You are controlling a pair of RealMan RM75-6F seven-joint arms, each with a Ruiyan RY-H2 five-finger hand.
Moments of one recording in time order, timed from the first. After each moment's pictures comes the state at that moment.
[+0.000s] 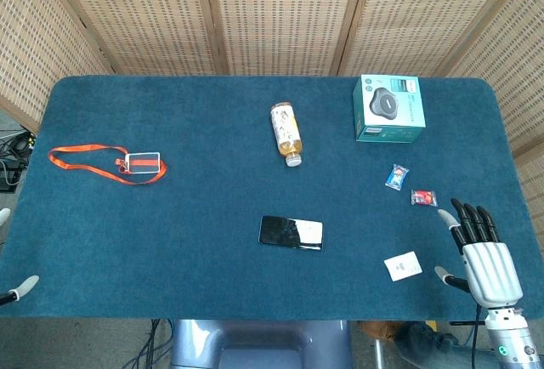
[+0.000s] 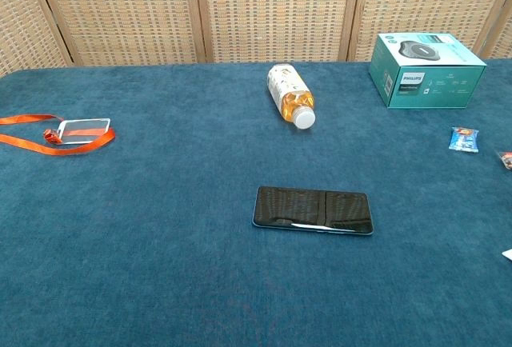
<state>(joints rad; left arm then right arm) 0.05 -0.93 0.02 -1.82 1.64 1.67 -0.01 0.10 -1.13 0.02 -1.70 -1.60 1.53 -0.13</state>
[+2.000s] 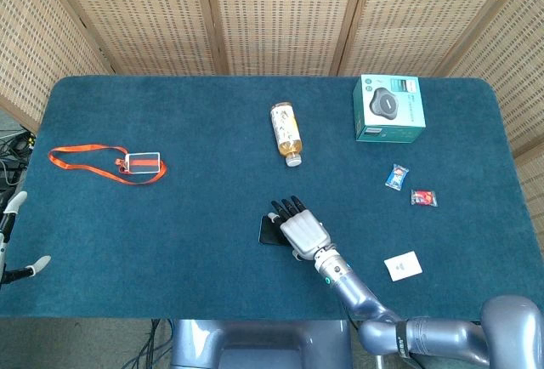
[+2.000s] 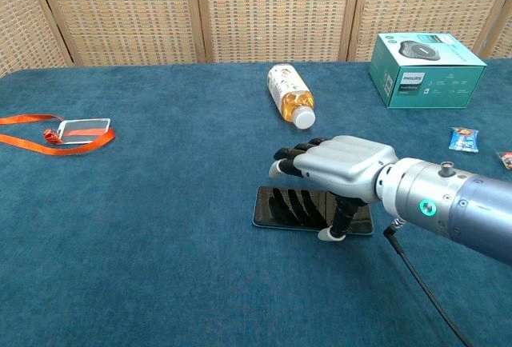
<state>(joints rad) -0.05 -1.01 -0.06 -1.80 1.42 1.49 0.10 0.76 -1.72 0.16 -1.53 -1.02 0.89 -0.77</state>
